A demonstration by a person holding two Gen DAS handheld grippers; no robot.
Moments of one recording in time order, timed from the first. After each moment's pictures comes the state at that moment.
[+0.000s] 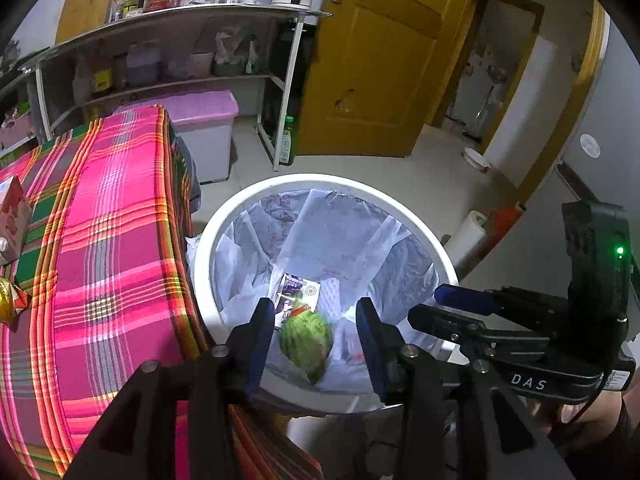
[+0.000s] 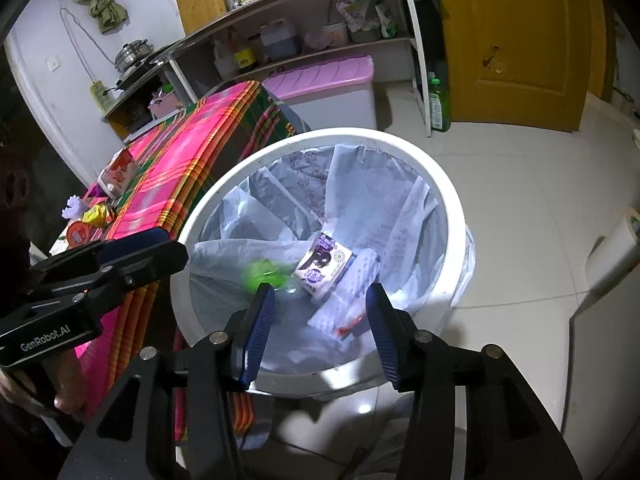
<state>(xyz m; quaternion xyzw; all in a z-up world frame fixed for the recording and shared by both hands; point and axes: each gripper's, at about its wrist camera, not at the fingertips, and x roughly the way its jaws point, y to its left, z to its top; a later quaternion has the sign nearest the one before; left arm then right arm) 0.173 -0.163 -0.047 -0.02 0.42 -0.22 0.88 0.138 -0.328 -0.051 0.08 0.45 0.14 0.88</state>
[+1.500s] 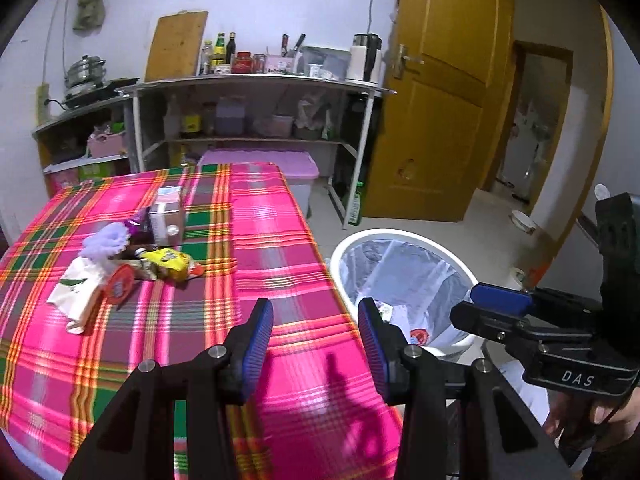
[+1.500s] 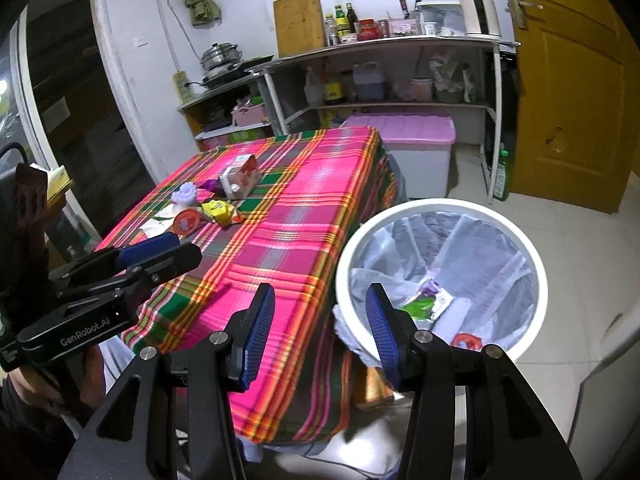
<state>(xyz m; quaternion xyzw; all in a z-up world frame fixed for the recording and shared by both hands) 0.059 -0.054 0.014 -0.04 0.32 -0.09 0.94 0.069 -0.227 0.019 0.02 0.37 0.25 0.90</state>
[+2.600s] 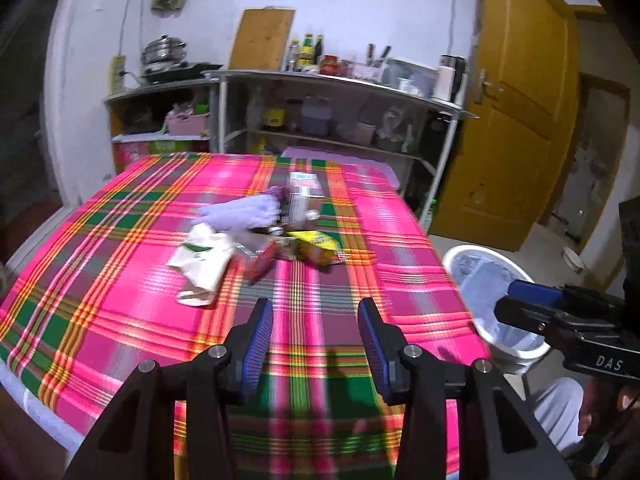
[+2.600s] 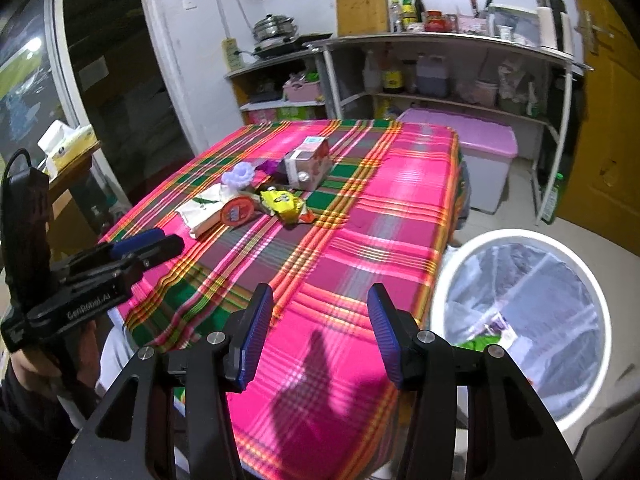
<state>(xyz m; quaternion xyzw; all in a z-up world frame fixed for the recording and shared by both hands) 0.043 0.060 0.000 -0.08 0.32 0.03 0.94 0.101 -0.133 0.012 -0.03 0.38 0.33 0.86</state>
